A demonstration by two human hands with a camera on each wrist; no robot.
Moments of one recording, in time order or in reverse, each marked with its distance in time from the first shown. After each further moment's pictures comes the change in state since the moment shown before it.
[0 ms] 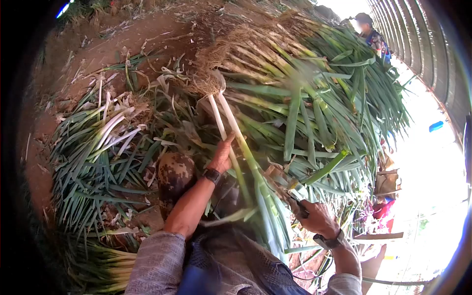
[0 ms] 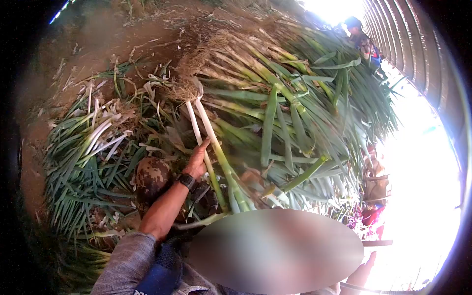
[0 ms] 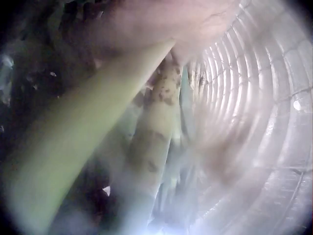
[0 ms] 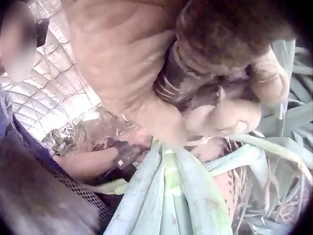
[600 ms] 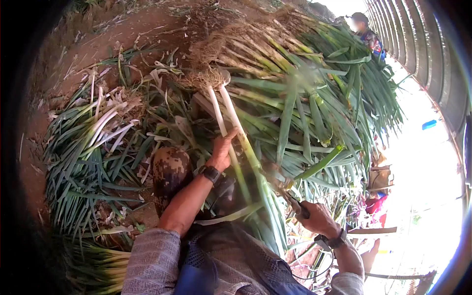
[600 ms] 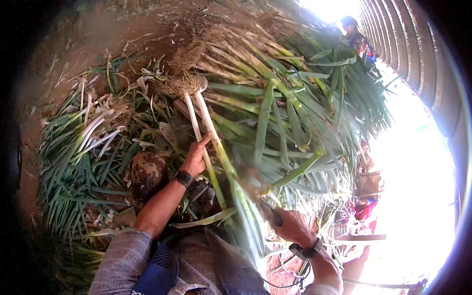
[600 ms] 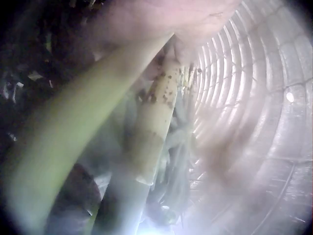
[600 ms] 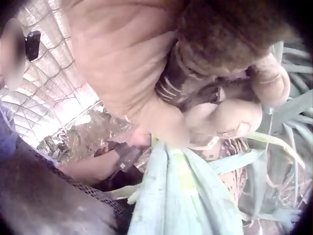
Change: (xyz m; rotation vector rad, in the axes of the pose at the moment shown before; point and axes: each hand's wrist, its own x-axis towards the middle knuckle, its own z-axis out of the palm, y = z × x) left_hand -0.019 0.003 0.022 0.073 0.061 0.056; right_hand -0.018 -0.018 -0.021 -0.020 -0.128 0.126
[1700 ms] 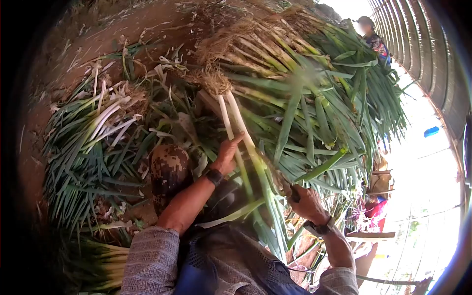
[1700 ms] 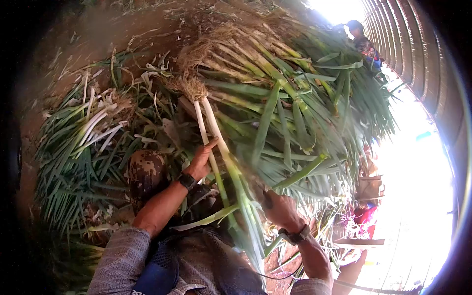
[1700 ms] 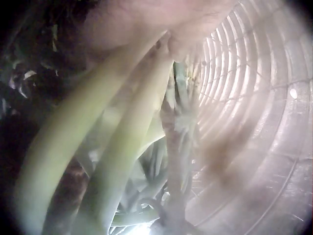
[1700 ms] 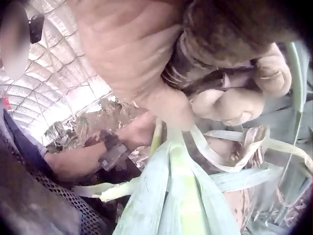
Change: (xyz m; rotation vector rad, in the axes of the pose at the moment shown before) left_hand -0.003 -0.012 -0.007 0.007 -0.019 -0.167; right_hand 0.057 -0.006 0.025 0.137 0.219 -0.099
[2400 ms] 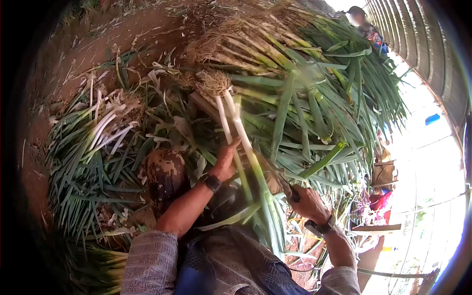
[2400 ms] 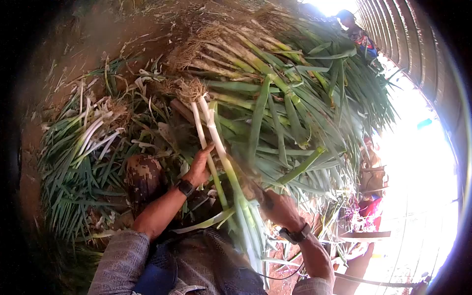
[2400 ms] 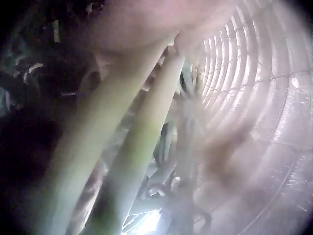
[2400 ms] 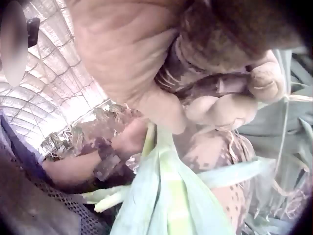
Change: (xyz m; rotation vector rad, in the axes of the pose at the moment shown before) left_hand -0.005 -0.018 0.005 -0.031 -0.083 -0.044; right_hand -0.005 0.012 -0.003 0.026 -0.049 -0.004
